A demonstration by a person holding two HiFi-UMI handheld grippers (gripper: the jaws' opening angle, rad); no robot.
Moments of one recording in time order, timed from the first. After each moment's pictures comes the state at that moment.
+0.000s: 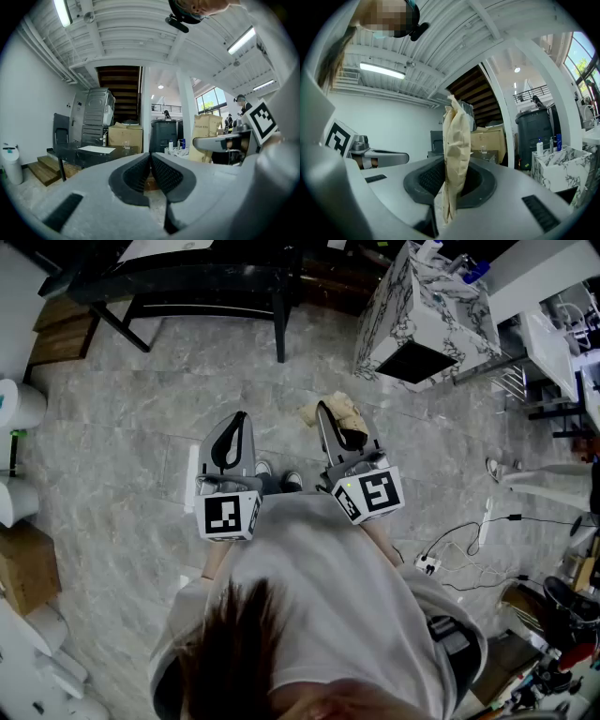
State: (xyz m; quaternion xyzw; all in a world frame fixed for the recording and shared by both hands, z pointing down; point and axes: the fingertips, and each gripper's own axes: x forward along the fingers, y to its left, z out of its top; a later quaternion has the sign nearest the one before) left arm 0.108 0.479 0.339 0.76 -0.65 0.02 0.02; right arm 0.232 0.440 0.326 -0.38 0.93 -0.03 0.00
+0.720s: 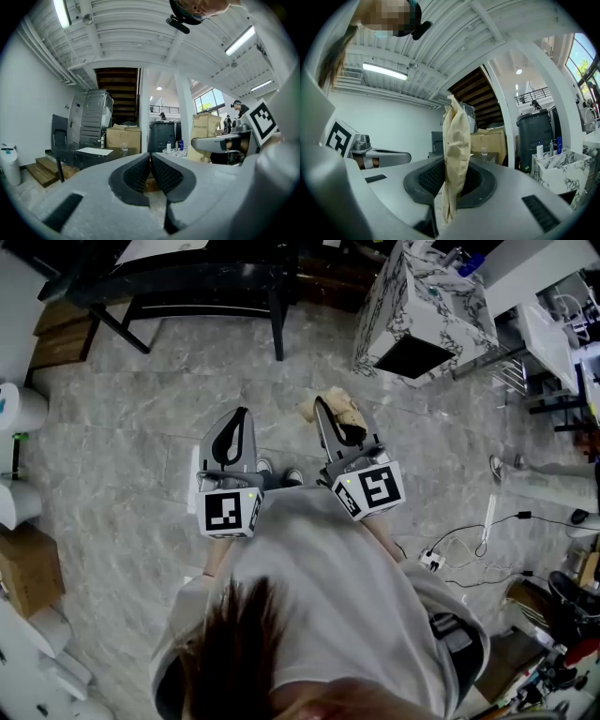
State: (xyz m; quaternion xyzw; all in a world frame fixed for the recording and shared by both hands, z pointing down) left arm 0.125 0.489 0.332 0.77 -0.64 0.02 0.01; right arm 0.243 0.453 0.319 -0.37 0.93 -0.02 0.00
